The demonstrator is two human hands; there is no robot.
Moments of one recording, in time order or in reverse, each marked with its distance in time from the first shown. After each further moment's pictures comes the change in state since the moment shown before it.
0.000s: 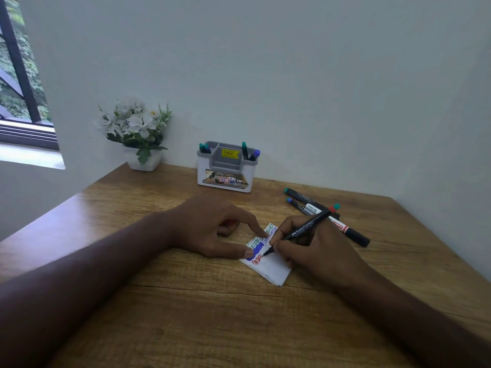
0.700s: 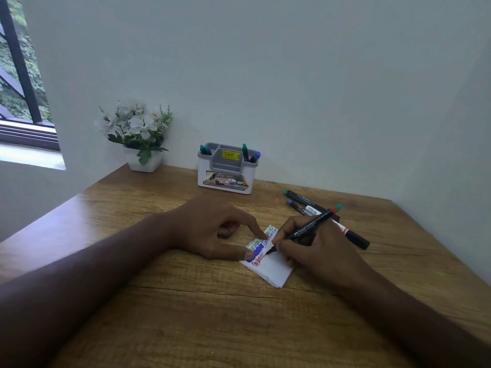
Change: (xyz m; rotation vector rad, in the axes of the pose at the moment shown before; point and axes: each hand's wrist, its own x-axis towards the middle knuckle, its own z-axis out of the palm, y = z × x) left_hand 0.000 0.001 -0.001 -0.024 -0.012 -0.017; right_hand 0.001 0.000 -0.004 -0.002 0.009 0.017
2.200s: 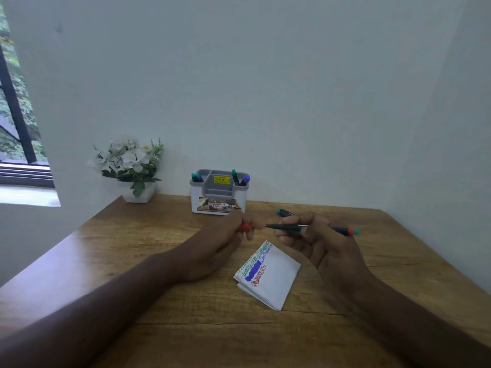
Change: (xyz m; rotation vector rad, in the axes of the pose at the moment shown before) left_hand 0.006 0.015 0.010 -0.223 0.251 -0.041; right_hand 0.003 -0.006 -0.011 0.886 0.224 -0.053
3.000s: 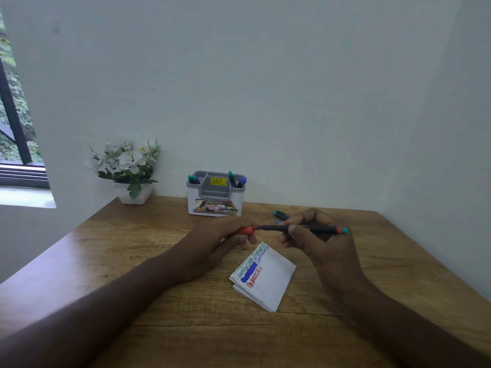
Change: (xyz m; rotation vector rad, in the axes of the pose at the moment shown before) left_hand 0.003 -0.001 0.000 0.071 0.090 0.055; right_hand 0.003 0.009 -0.006 -0.326 0.088 -0.207
